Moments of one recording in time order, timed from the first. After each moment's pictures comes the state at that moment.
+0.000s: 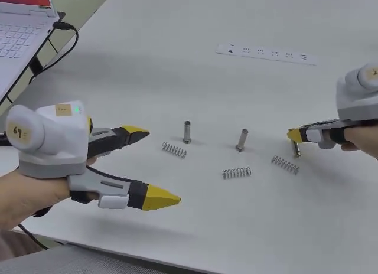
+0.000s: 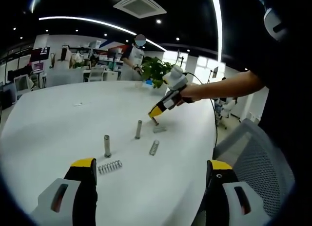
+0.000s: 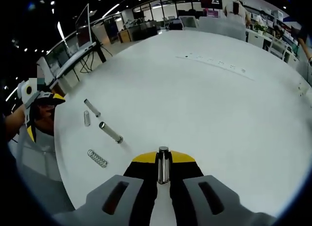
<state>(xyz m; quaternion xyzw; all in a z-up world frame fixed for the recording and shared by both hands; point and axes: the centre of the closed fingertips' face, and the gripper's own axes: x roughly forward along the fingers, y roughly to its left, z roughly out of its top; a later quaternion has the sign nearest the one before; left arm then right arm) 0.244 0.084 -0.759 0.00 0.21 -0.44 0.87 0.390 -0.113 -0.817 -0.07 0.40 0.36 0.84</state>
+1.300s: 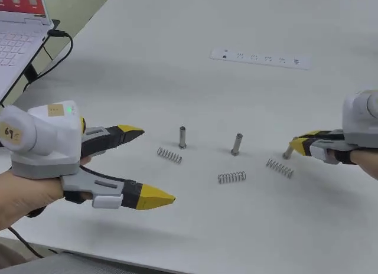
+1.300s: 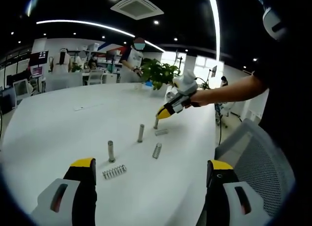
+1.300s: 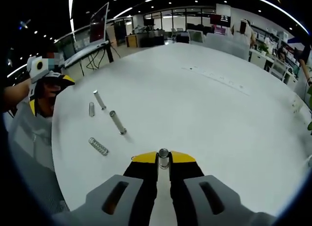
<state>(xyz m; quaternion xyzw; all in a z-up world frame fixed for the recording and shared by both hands) 0.253 0.089 -0.751 0.01 0.20 -0.45 0.87 0.376 -0.122 -0.805 -0.12 0.34 0.38 0.85</state>
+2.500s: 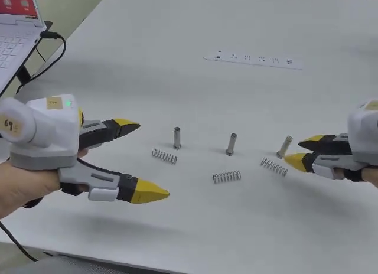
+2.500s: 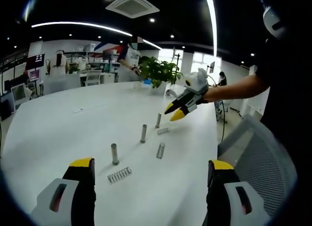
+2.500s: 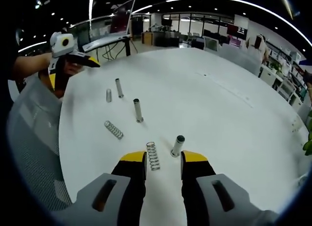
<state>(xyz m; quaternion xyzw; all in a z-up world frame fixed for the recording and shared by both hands) 0.262 0.090 -0.752 0.03 0.21 -0.46 0.87 0.337 -0.126 -0.797 -0.19 0.30 0.43 0.83</state>
